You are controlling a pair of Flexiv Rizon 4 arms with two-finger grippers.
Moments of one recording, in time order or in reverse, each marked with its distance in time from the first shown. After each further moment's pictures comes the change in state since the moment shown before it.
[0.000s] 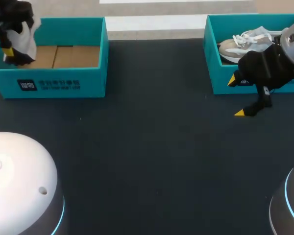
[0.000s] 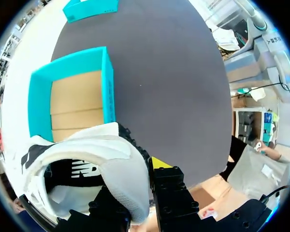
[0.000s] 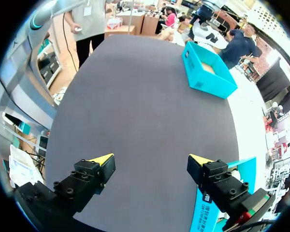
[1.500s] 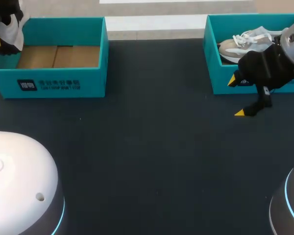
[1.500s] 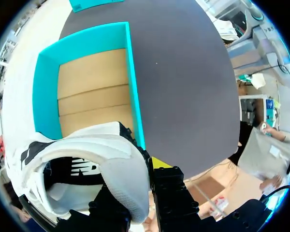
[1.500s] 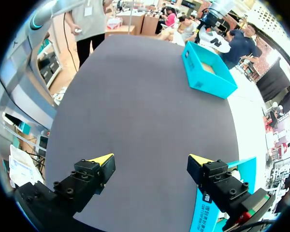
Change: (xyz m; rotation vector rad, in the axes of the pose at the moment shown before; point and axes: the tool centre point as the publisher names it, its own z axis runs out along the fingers) left arm -0.074 0.063 0.011 -0.042 -0.012 0.087; right arm 0.000 0.000 0.000 0.000 0.000 0.000
